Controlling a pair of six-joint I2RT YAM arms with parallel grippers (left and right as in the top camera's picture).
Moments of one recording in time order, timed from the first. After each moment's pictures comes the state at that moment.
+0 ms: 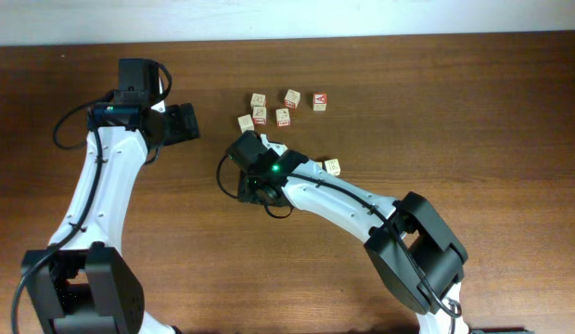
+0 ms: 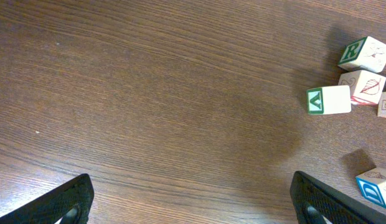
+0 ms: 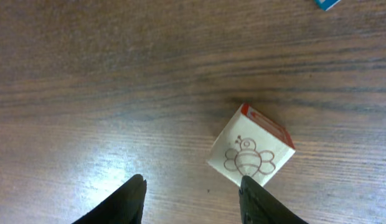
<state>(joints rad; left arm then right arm) -0.01 1.74 1.46 -0.83 -0.09 -0.23 0.79 2.07 1.51 -0.63 -0.03 0.91</state>
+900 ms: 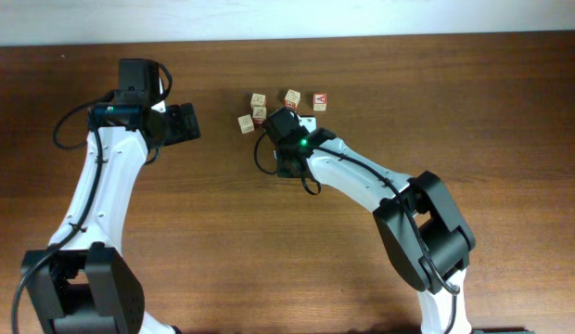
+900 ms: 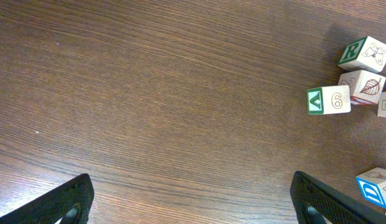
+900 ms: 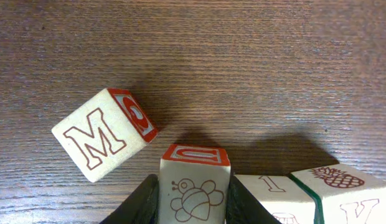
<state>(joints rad) -0.01 1.74 1.46 -0.83 -0.09 -0.23 0.62 2.11 1.51 -0.64 0.21 0.60</state>
